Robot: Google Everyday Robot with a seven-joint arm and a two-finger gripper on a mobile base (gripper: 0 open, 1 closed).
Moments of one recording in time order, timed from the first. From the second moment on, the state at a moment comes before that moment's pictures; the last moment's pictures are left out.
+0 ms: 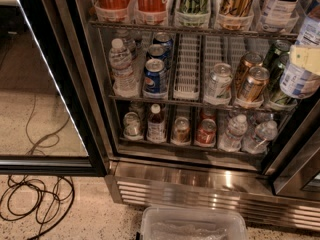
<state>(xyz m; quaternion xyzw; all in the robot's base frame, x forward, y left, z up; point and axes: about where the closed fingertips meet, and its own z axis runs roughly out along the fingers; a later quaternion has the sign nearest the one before) 0.494 -0.307 1.035 -0.13 0.77 0.00 0.63</state>
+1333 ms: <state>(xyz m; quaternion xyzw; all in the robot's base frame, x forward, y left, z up) 0.470 -0.242 1.004 -0.18 0.78 0.10 0.59</state>
